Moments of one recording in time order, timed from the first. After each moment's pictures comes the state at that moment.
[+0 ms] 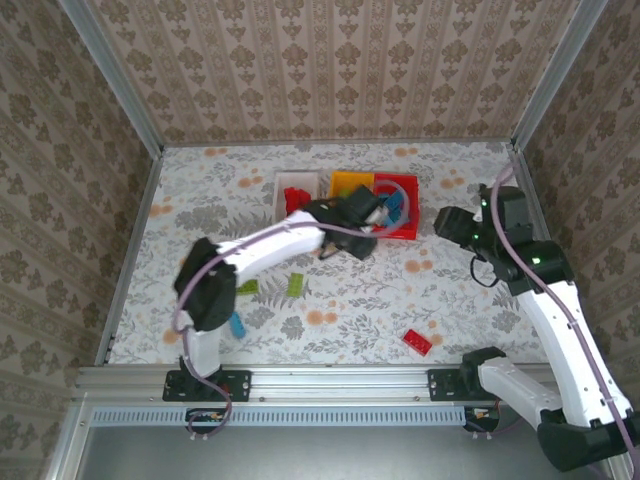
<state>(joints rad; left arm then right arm) -0.92 1.86 1.59 -0.75 -0.04 -0.21 0.23 0.95 1.14 -0.89 0.04 0.52</state>
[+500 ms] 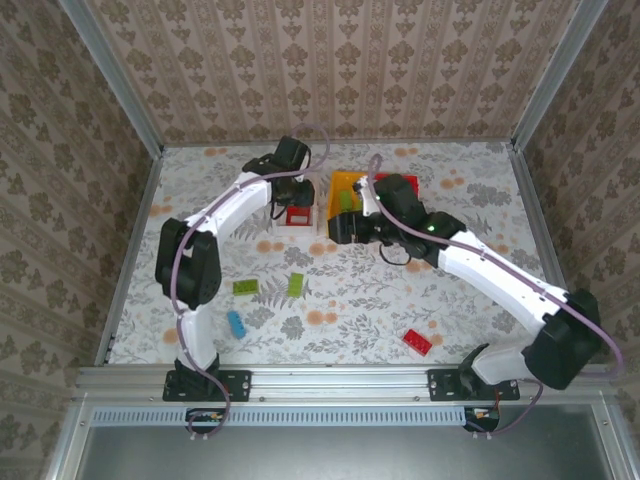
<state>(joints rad) -0.52 1.99 1.71 -0.76 0.00 -0.30 0.63 1.40 1.20 -0.44 -0.19 0.46</state>
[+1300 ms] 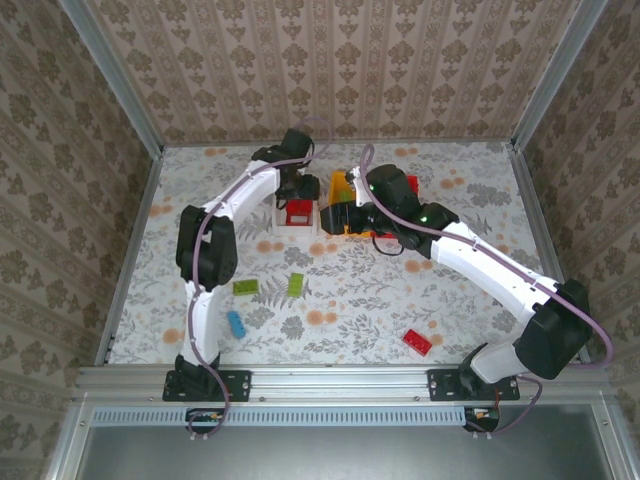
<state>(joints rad) -0.50 2.14 1.90 -0.86 -0.03 -0.33 0.63 1.44 1.26 -0.42 -0.20 0.42</state>
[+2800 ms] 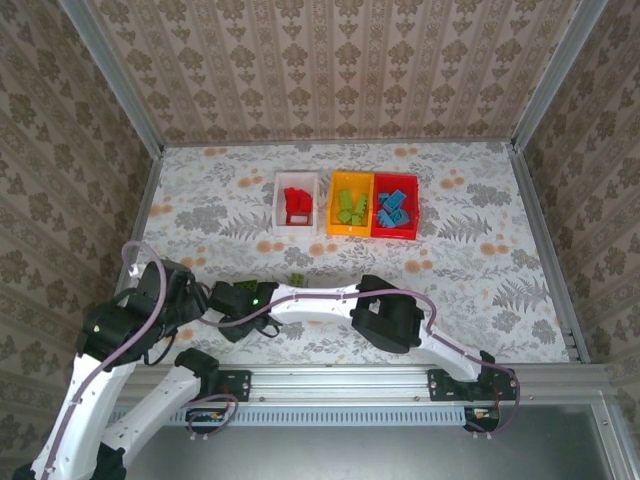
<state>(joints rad) -0.51 0.61 1.07 -1.52 -0.32 -0.78 1.25 2.39 1.93 -0.59 0.05 0.42</state>
